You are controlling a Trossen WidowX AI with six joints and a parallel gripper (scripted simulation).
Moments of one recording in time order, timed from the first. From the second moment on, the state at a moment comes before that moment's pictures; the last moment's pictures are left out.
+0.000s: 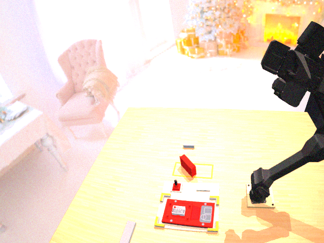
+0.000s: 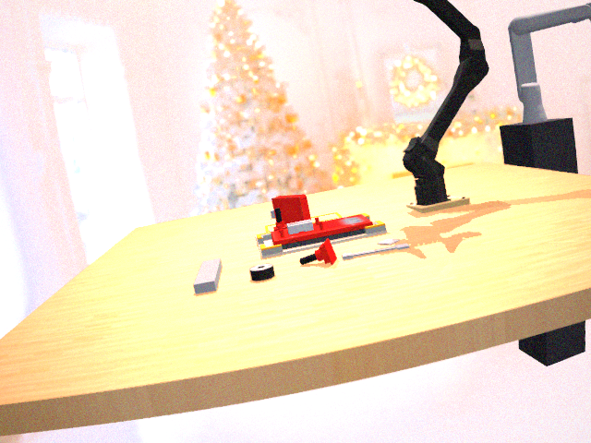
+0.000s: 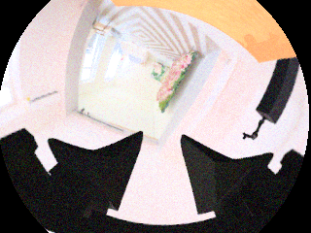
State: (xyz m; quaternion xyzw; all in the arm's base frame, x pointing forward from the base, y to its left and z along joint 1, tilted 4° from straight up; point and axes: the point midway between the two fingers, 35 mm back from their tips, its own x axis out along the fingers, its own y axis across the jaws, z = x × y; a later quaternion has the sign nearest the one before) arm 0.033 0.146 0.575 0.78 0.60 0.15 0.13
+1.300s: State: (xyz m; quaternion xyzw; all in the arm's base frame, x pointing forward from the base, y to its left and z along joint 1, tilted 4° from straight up) arm 0.380 -0.032 0.332 0.87 0.00 -0.36 -0.33
